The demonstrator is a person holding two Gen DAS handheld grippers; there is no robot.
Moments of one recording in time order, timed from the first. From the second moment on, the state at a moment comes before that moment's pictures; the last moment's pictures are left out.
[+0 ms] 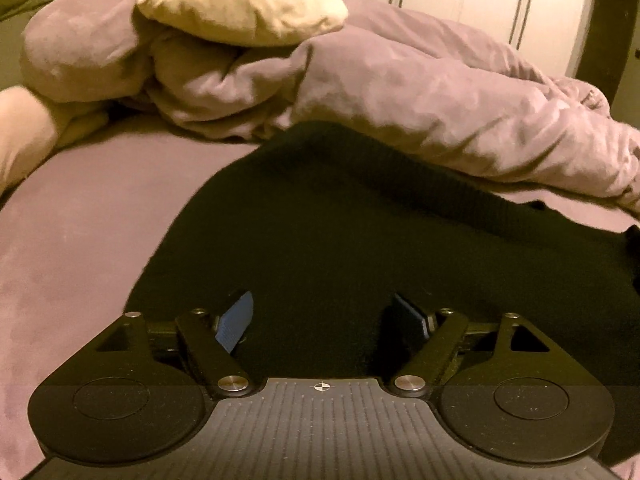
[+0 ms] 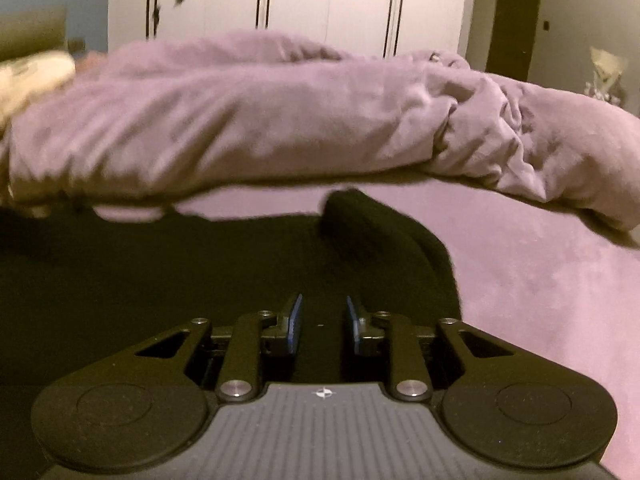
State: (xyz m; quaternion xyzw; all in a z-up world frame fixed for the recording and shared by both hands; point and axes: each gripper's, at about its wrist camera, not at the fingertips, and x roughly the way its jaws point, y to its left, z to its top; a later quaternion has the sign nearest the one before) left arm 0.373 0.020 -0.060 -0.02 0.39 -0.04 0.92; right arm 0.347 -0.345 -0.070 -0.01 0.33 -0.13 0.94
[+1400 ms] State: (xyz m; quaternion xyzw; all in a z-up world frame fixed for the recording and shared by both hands) left arm 0.314 0.112 -0.075 -0.36 0.41 0.03 0.84; right arm 0.167 -0.409 -0.120 0.56 0.19 -0.11 0.80
